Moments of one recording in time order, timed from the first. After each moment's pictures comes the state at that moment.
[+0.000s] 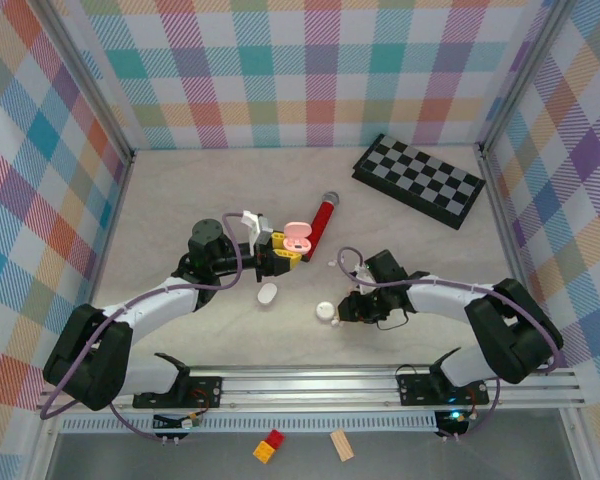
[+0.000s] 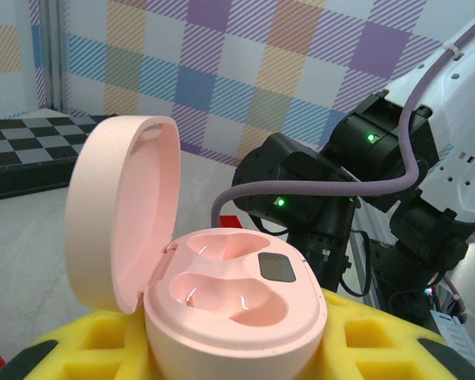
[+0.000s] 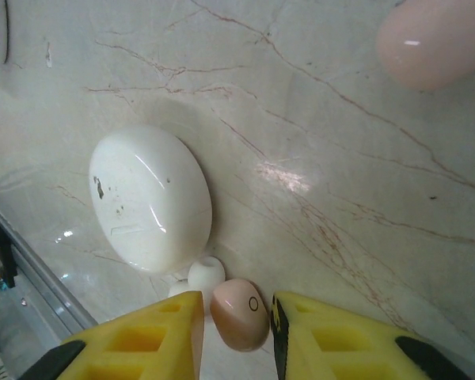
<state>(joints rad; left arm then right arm) -0.45 1.29 0.58 0.63 0.92 -0.14 0.58 1.43 0.53 -0.26 -0.57 0.51</state>
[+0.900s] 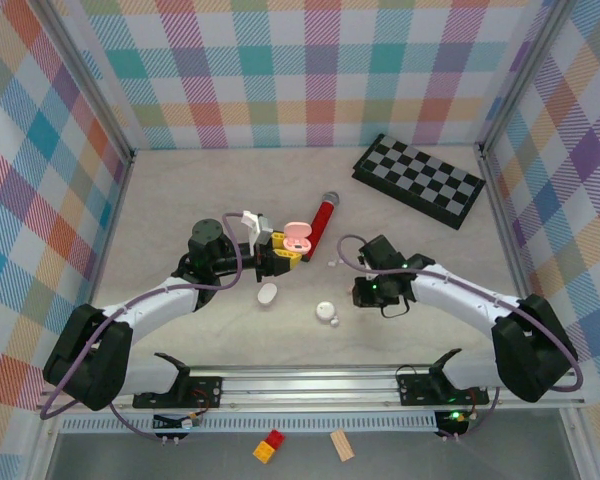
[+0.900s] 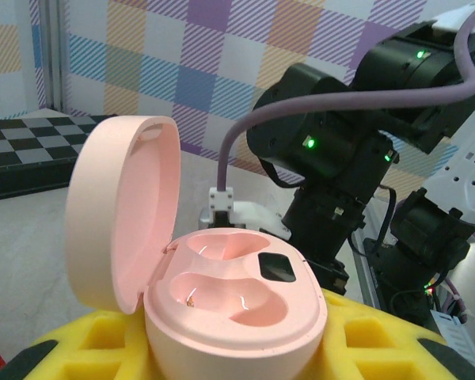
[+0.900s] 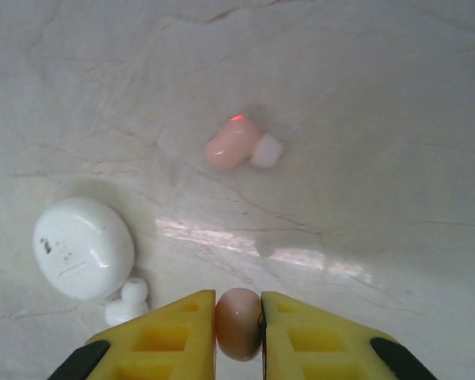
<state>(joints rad) -0.45 1.29 0.58 0.63 0.92 -0.14 0.63 1.32 0.74 -0.66 -0.12 0.54</state>
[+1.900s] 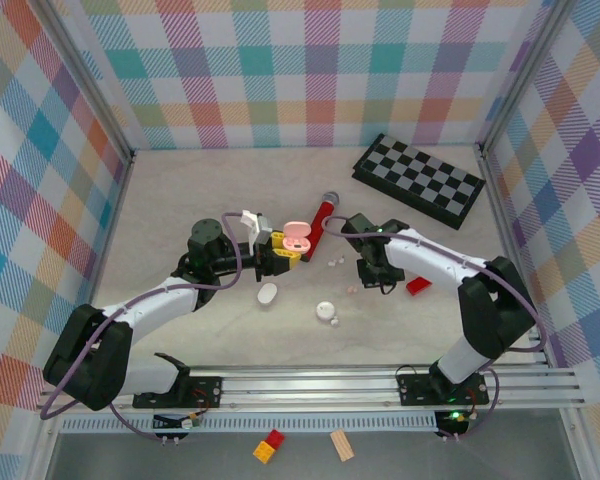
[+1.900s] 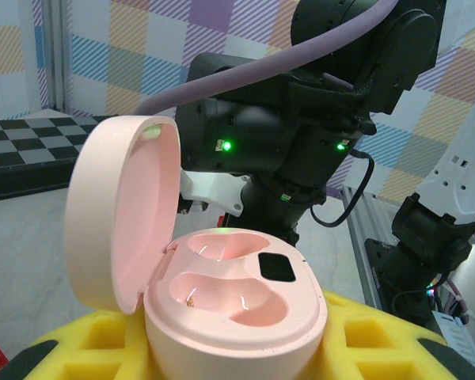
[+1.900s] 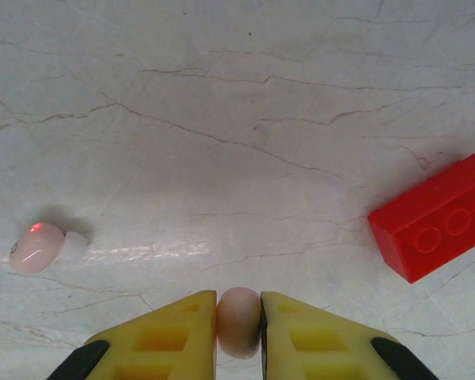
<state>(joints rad) -0.45 1.29 0.58 0.63 0.92 -0.14 0.63 1.59 1.08 -1.00 0.26 0.53</state>
